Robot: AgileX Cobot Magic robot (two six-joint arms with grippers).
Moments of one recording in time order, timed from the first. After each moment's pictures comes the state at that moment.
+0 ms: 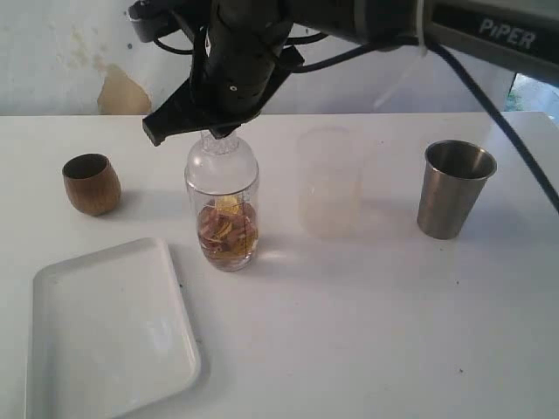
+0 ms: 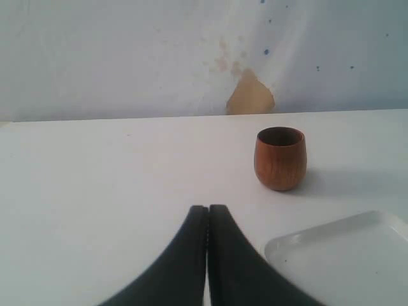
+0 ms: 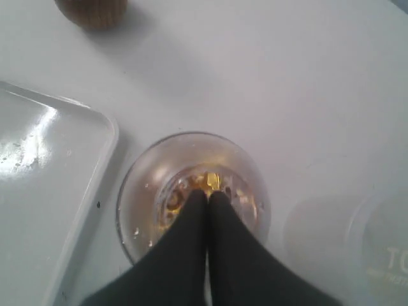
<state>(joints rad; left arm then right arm) 0.07 0.00 0.00 0.03 0.22 0.03 0.66 1.96 -1.90 -0.18 0.98 0.11</state>
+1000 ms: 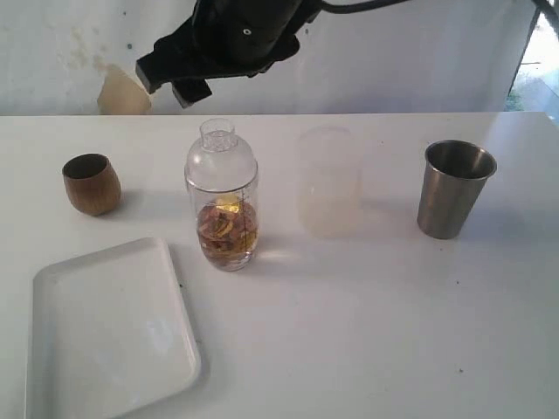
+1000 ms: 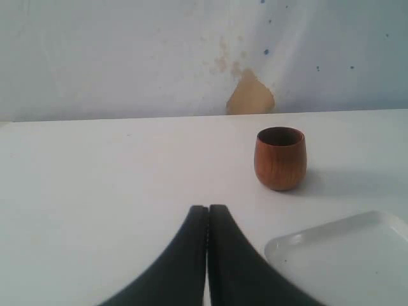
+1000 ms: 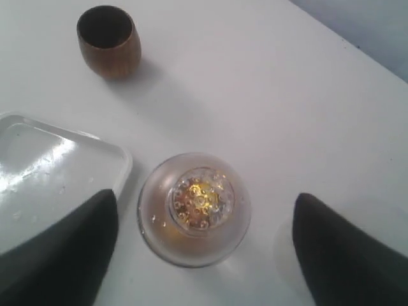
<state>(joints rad) 0.07 0.00 0.00 0.03 0.22 0.03 0.66 1.85 -1.90 -0.17 0.98 0.10</state>
